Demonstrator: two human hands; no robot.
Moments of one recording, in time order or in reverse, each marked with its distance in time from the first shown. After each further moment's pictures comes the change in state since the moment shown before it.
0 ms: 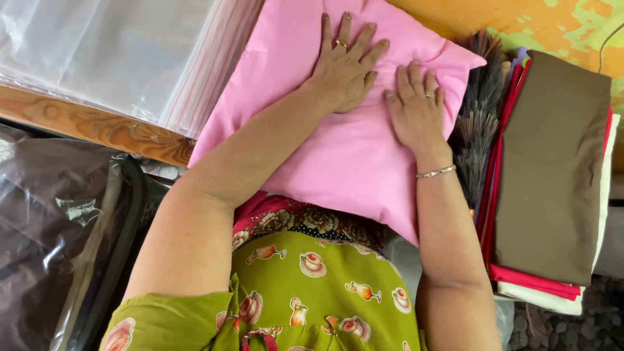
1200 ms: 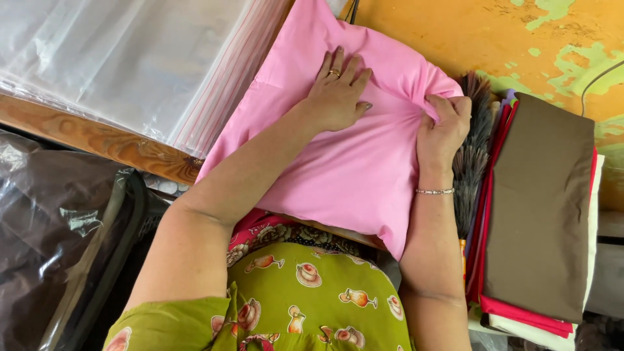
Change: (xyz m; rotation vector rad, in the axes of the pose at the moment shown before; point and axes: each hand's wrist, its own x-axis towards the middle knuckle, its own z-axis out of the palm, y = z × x) left_hand 0.001 -0.015 -0.009 -0.115 -0.104 -0.019; right_hand 0.044 0.076 0.027 0.277 0.982 -0.432
